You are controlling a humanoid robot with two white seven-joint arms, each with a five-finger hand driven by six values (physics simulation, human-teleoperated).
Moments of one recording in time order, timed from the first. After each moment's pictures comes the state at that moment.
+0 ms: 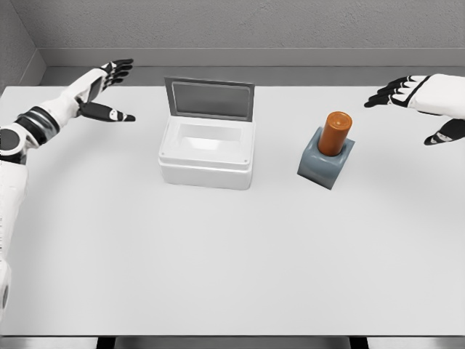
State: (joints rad) left arm -0.78 0.33 -0.14 -0.64 -0.05 -0.37 -0.61; right arm -1.27 -1.22 1.40 -1.46 0.04 -0.61 0.25
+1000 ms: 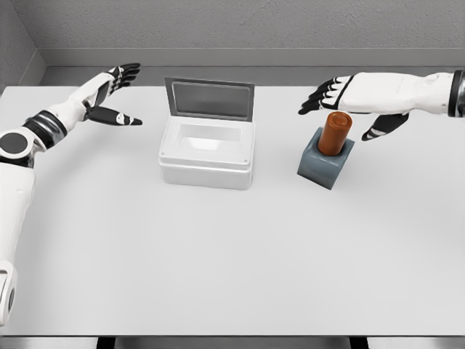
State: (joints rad) left arm -0.77 0.31 -0.14 -0.66 -0.05 -0.37 -0.61; right arm -1.31 -1.00 1.41 -1.45 0.05 -0.61 0.33
